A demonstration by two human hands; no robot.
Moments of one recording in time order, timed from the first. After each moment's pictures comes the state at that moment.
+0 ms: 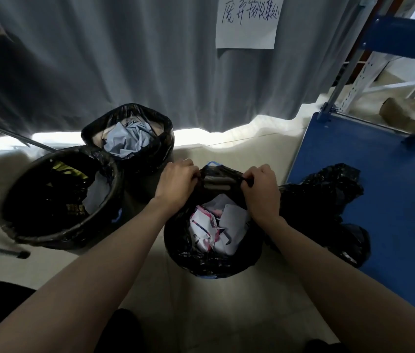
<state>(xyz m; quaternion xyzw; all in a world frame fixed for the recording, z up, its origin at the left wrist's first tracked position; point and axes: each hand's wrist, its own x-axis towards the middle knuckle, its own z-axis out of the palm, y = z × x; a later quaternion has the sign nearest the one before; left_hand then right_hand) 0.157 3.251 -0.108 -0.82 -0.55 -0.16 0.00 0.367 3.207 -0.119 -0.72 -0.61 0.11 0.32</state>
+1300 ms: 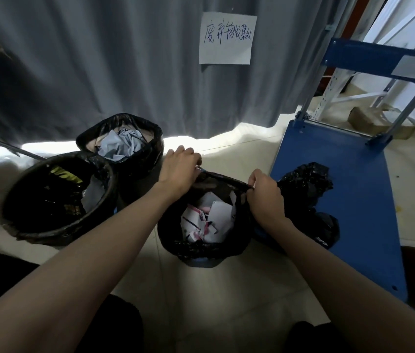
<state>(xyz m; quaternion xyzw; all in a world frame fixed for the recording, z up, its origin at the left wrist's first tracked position) 0.189 3.238 -0.059 -0.83 -0.53 -0.13 0.08 0.389 3.143 -0.075 -0.75 -0.60 0.11 0.27</state>
